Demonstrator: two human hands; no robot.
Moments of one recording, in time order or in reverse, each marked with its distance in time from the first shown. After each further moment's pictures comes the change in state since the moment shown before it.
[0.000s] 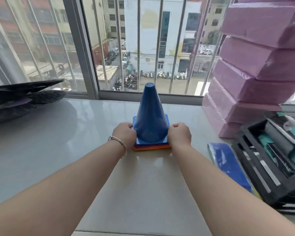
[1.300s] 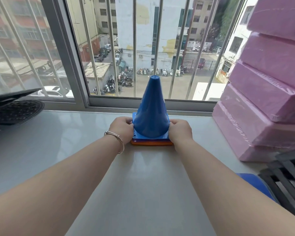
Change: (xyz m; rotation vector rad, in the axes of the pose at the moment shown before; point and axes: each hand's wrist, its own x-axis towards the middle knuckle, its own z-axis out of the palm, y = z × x) left_hand 0.116 0.015 -0.001 -0.122 -0.037 0.046; right_hand 0.111 -0.031 0.052 -0.059 -0.070 -0.042
